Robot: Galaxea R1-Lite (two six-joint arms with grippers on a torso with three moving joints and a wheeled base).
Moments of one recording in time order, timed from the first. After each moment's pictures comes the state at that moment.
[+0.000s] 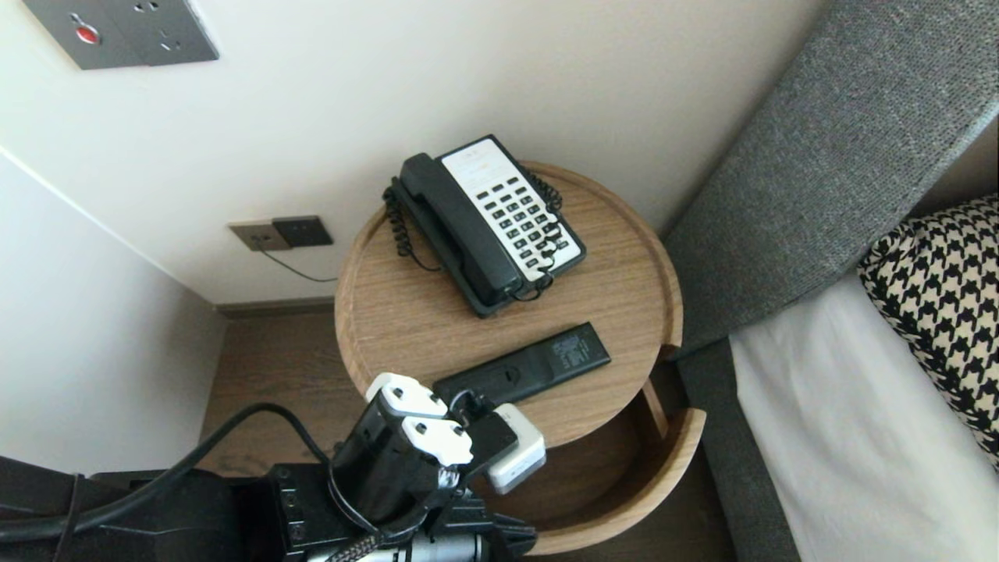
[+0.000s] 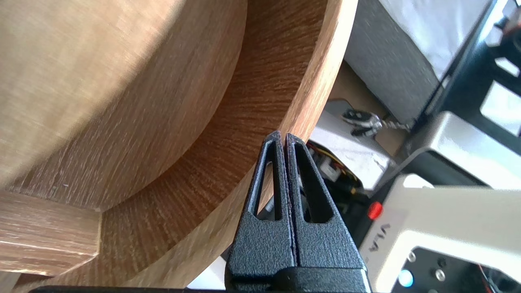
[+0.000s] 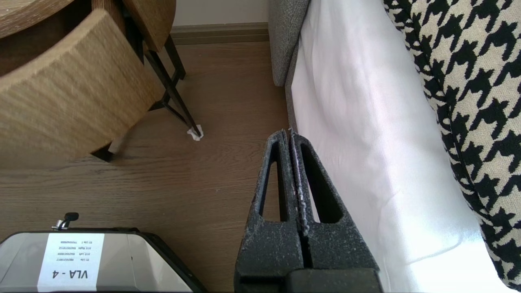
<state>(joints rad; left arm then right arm) -1.03 1.71 -0.72 -0.30 -0.08 -0.04 -0.01 0.00 -0.03 0.07 -0.01 -0.03</state>
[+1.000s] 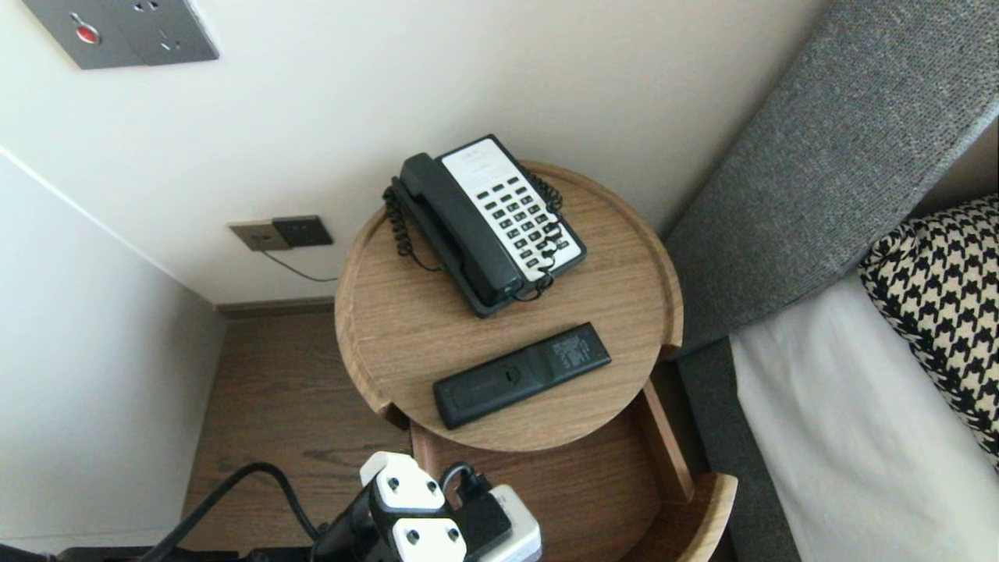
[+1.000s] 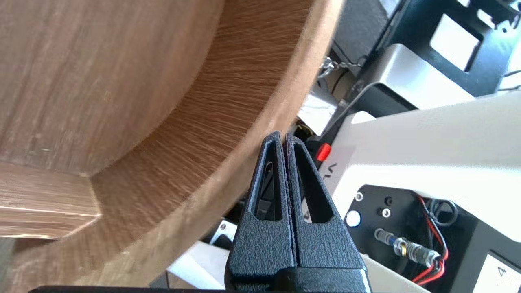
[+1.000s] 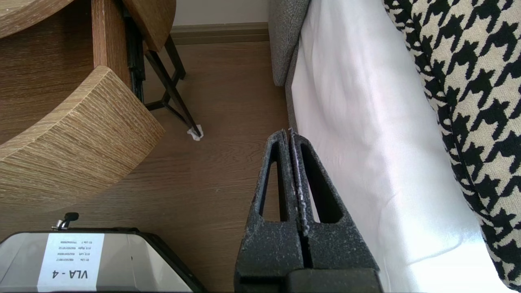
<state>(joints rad) -1.13 1.68 -0.60 -0.34 -0.16 -0.15 -0.01 0.00 -0.03 0.07 -0.01 -0.02</state>
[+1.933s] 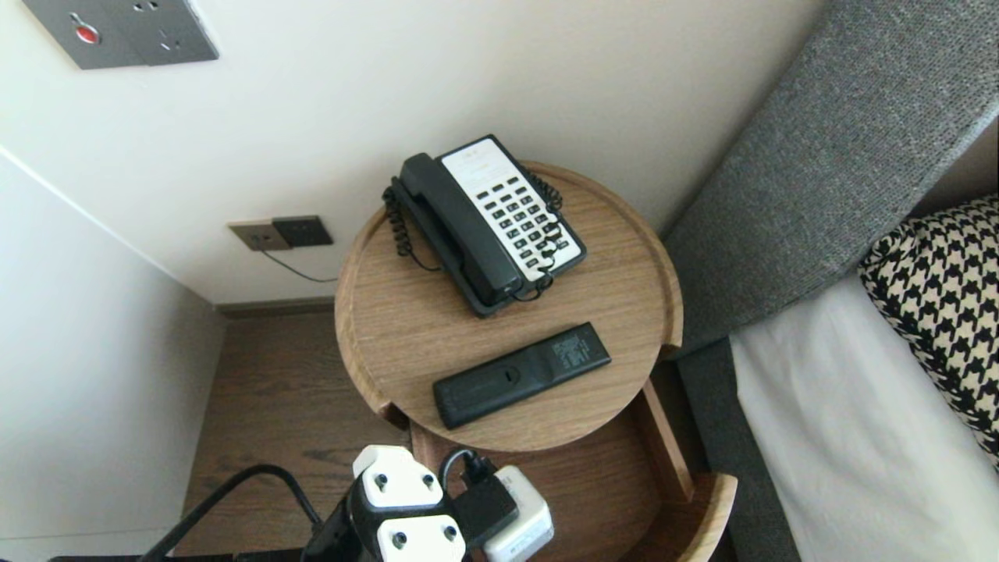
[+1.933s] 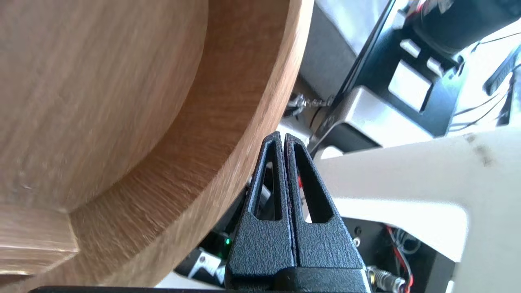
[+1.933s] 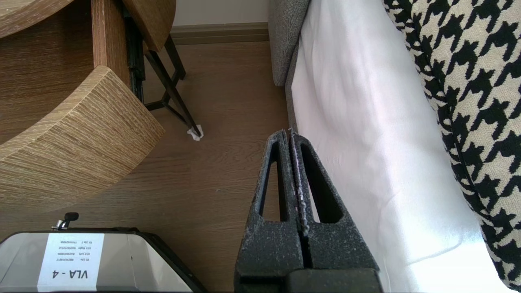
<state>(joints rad) -1.15 1.66 -0.60 -0.44 -0.17 -0.23 -0.01 0.00 -0.03 0.07 -0.01 -0.02</state>
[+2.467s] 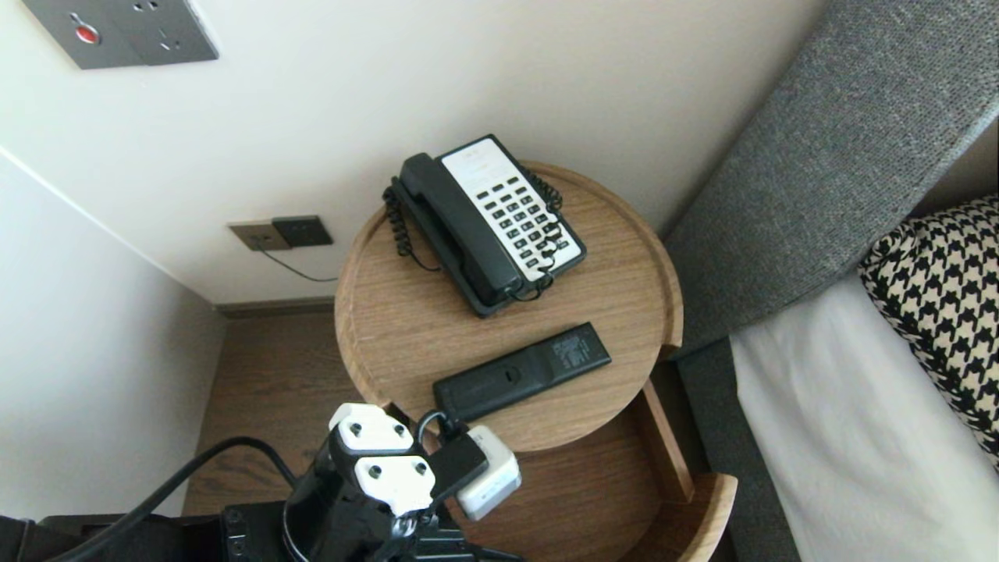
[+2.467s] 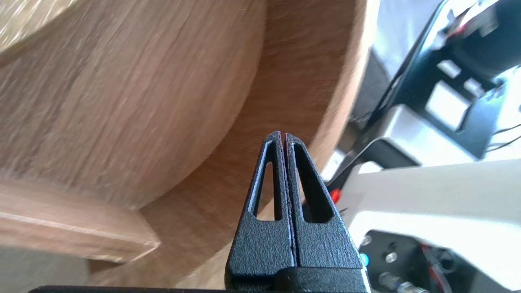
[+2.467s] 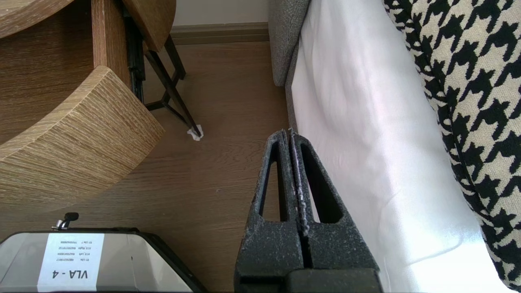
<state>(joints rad) -1.05 1.65 -0.60 -0.43 -0.16 -0.15 -0.01 0.00 -0.03 0.07 -0.01 -0.02</state>
